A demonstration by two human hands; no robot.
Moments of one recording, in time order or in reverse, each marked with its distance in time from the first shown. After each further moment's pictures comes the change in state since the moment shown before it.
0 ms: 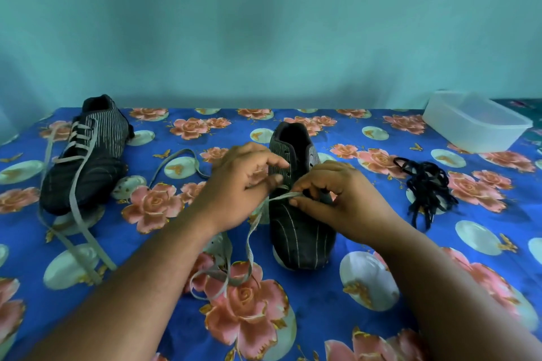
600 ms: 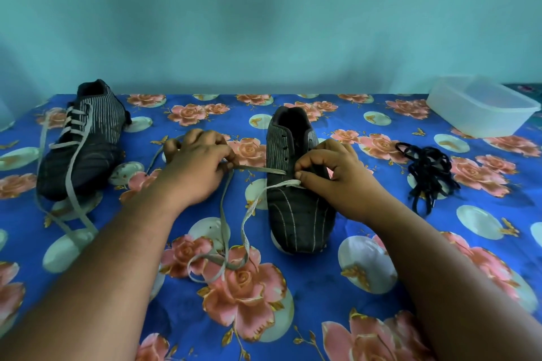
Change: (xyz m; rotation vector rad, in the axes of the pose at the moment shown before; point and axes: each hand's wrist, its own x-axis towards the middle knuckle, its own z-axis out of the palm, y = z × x) left_hand -0.002 -0.039 -0.032 0.658 -0.176 -0.275; right_hand -0.001 0.006 0.005 0.077 -0.057 0.410
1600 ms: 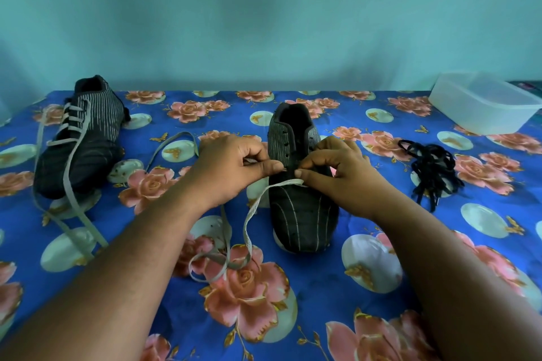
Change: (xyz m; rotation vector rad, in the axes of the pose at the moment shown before) left_hand -0.005 0.046 -0.008 -0.547 0.096 0.232; right_hand 0.003 -0.003 -0.001 -0.098 -0.014 0.010
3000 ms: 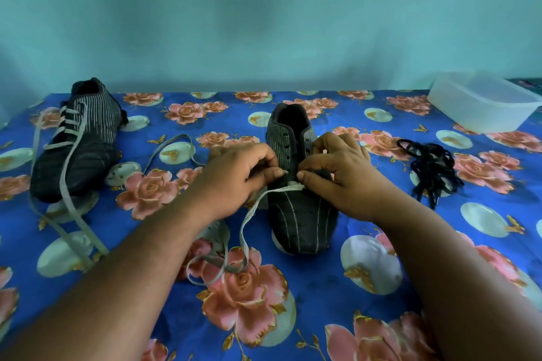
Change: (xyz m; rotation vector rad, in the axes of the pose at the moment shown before) left_hand -0.005 -0.007 0.012 0.053 -0.071 0.056; right_hand -0.001 0.011 0.000 -0.221 0.023 -0.118
